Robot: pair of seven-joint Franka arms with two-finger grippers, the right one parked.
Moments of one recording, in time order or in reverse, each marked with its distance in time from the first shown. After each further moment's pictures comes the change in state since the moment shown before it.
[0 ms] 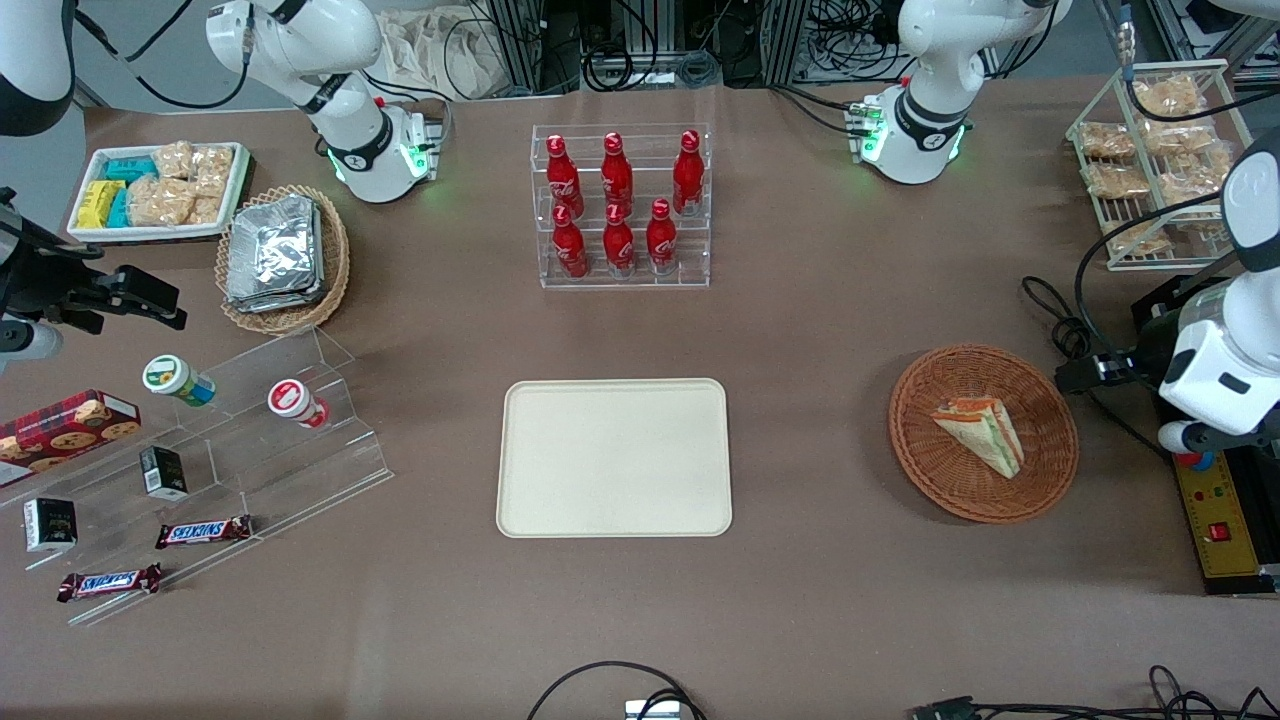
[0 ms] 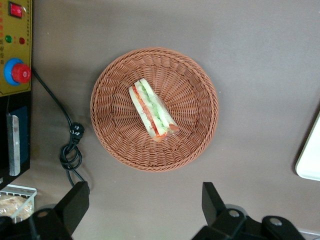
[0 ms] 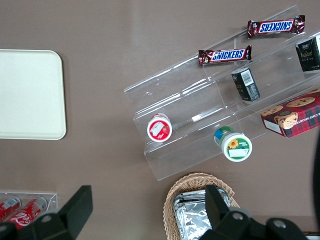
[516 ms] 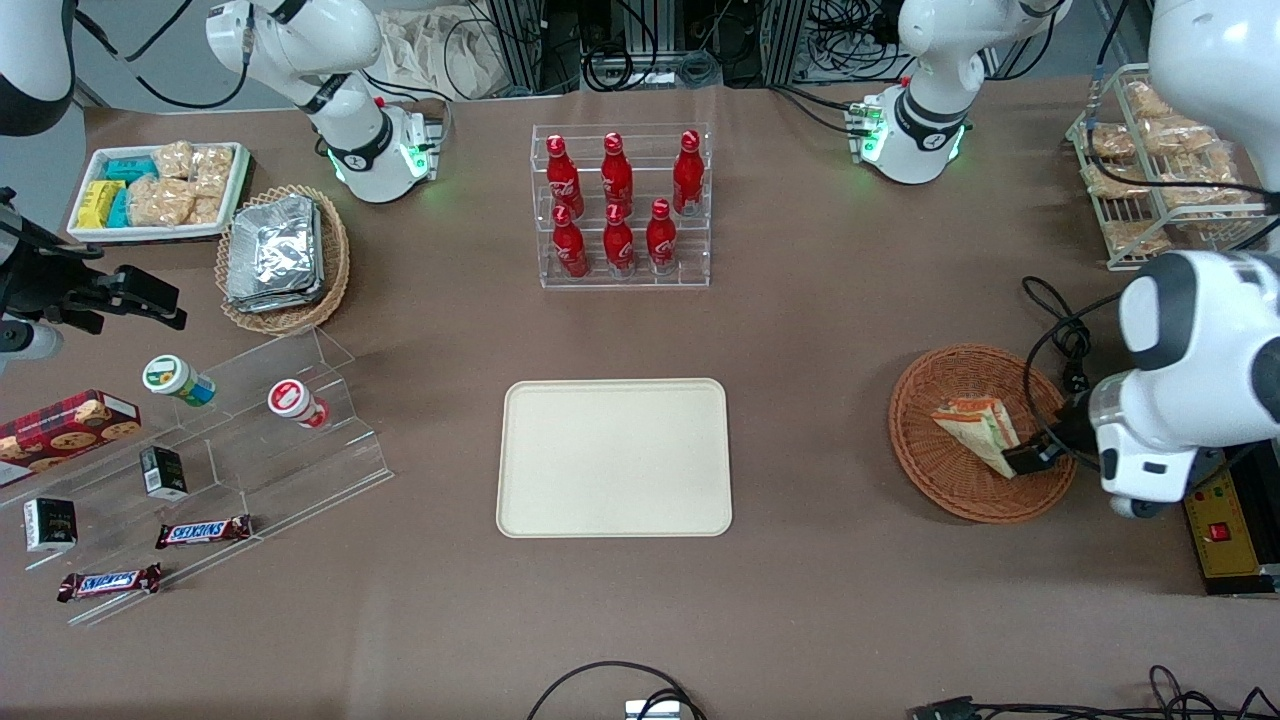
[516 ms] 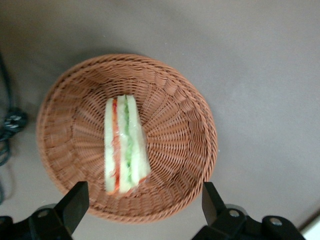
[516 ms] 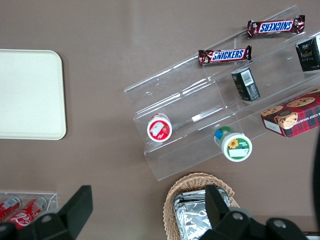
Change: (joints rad) arm 0.000 0.132 0.001 -0.206 0.002 0.389 -0.416
